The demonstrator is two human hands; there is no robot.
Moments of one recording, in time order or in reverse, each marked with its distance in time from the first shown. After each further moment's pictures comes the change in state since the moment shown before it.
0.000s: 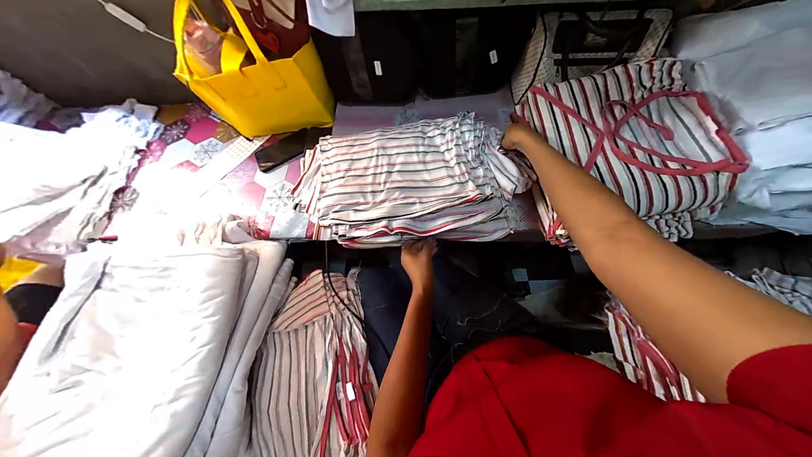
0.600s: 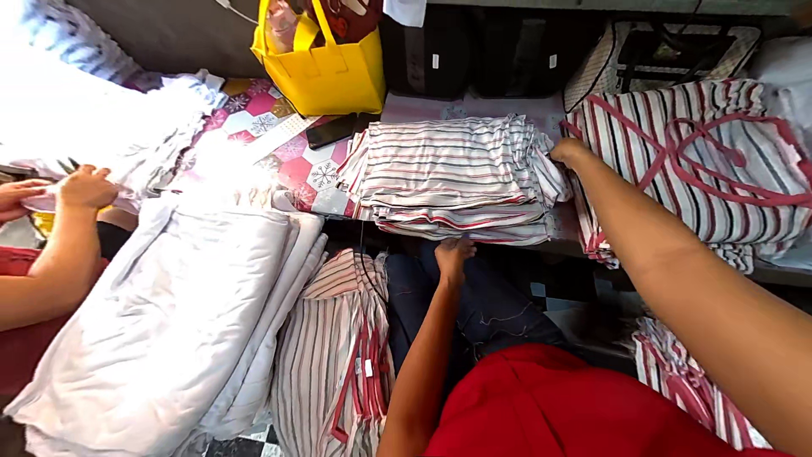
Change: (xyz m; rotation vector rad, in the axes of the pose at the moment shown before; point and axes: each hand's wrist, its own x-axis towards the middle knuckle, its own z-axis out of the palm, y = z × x) left_hand 0.002 -0.006 -0.006 -0.139 -0.099 -0.153; right_hand -0.012 0.000 0.019 0.216 0.080 0.102
